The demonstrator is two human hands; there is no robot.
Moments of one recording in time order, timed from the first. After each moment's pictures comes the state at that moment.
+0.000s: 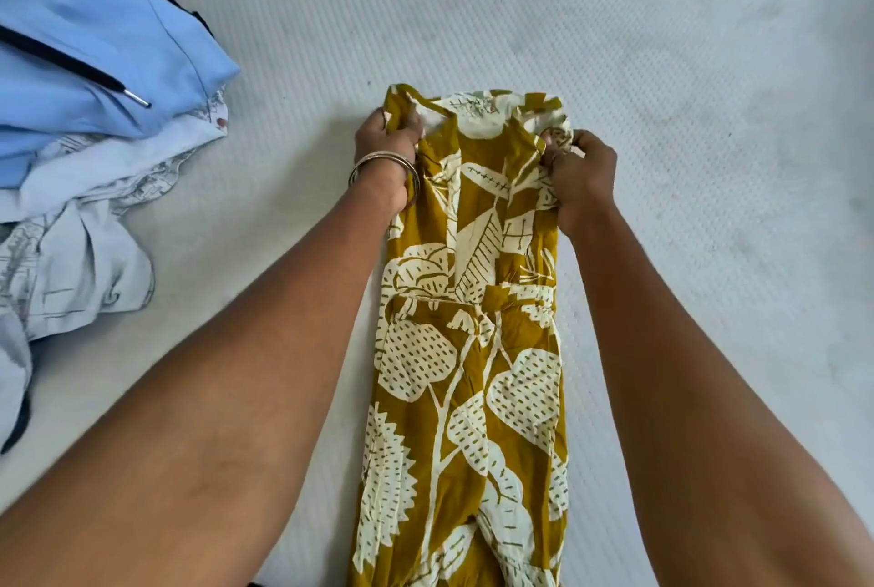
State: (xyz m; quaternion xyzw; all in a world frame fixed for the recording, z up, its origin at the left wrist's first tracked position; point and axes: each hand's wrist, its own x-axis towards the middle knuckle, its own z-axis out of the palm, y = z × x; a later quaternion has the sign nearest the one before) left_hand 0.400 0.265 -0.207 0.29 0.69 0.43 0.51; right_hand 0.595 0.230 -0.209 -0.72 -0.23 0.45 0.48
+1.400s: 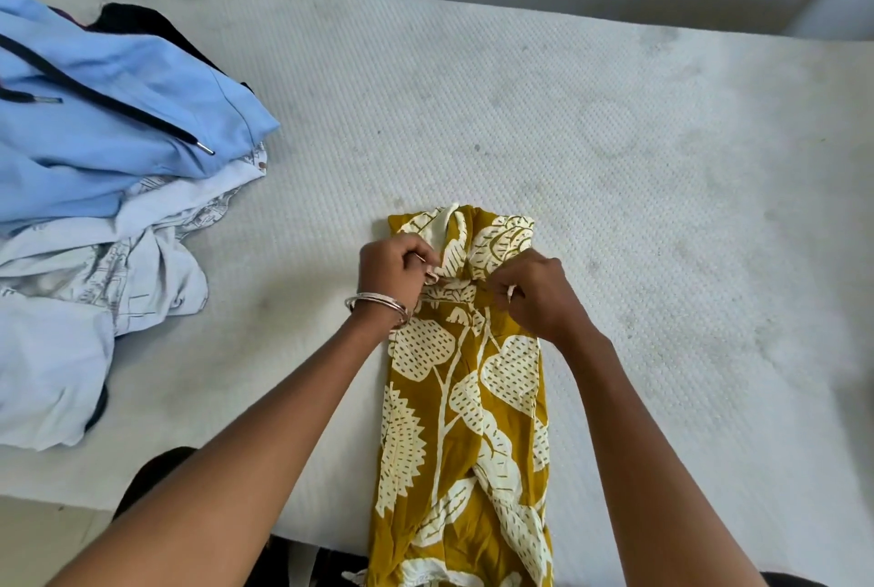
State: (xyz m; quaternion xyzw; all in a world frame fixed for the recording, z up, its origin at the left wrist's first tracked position) left_hand 0.379 0.116 -0.156 0.62 0.64 0.32 0.32; right_hand 0.577 0.087 -0.163 -0.58 -0.75 0.24 0.18
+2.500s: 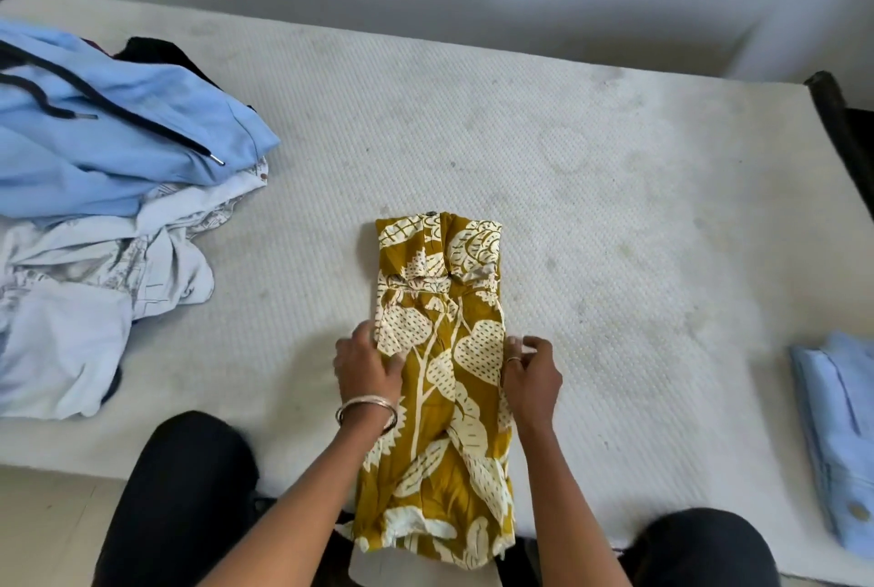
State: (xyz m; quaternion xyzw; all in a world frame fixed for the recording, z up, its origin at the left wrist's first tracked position) left_hand 0.371 -0.010 -0.198 0.54 0.77 0.17 0.30; right_hand 0.564 -0.036 -0.190 -0.83 -0.29 0.34 0.32
